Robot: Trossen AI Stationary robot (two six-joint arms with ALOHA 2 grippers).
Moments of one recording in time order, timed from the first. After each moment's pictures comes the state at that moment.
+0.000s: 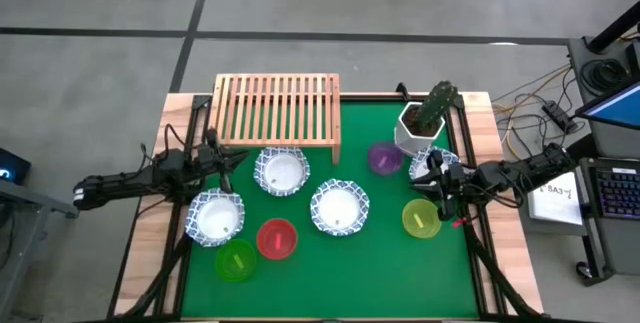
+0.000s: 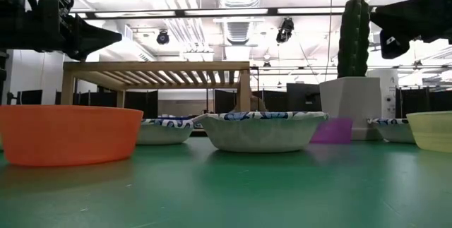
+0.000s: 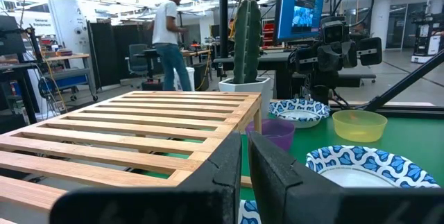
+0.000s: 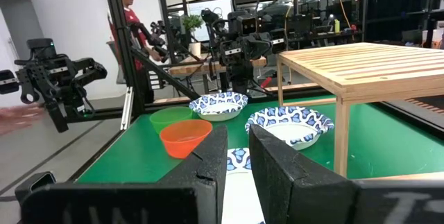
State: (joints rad) left arm 0.13 0.01 0.02 0.09 -0.20 0.09; right arm 0.32 0.05 0.01 0.11 0.26 0.09
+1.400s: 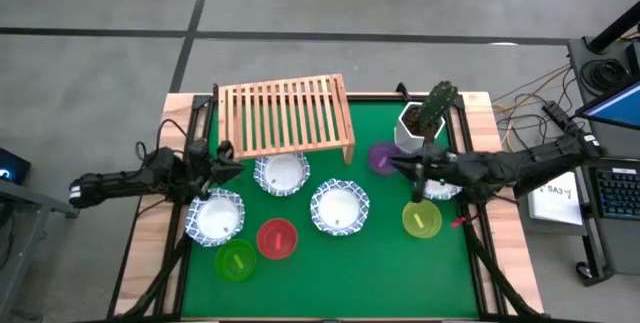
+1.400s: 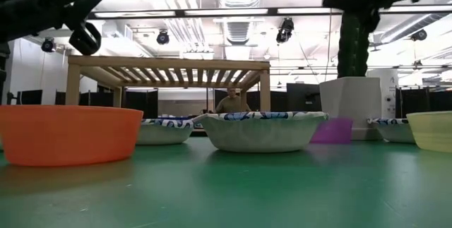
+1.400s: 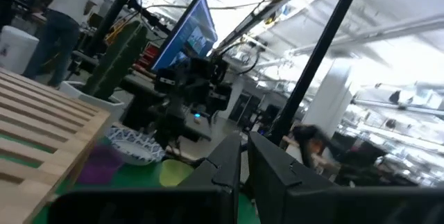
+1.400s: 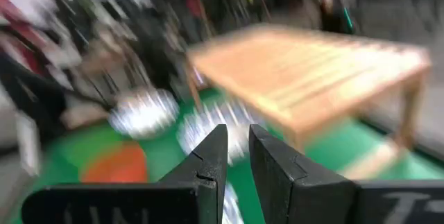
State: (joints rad) left arm 0.13 0.09 0.03 0.35 0.18 -0.56; right arm 0.19 0.79 0.47 0.04 0.48 0.30
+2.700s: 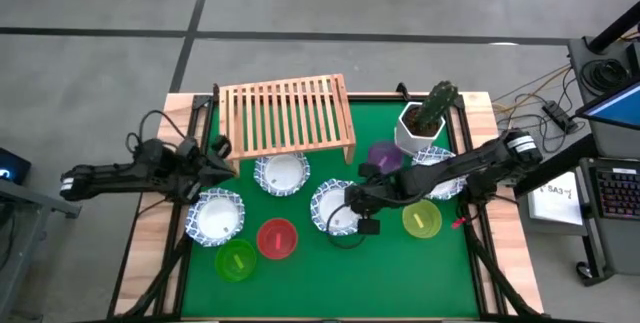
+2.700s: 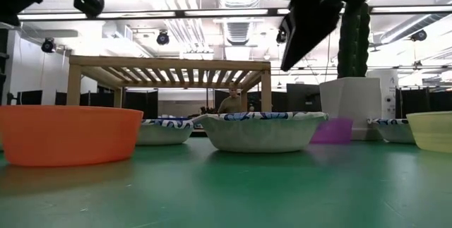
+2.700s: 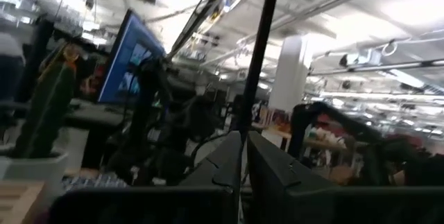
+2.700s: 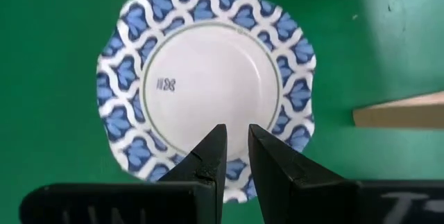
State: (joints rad) left arm 0.09 0.26 0.21 0.44 0.35 -0.38; right arm 0.24 1.65 1.24 -0.70 0.23 0.18
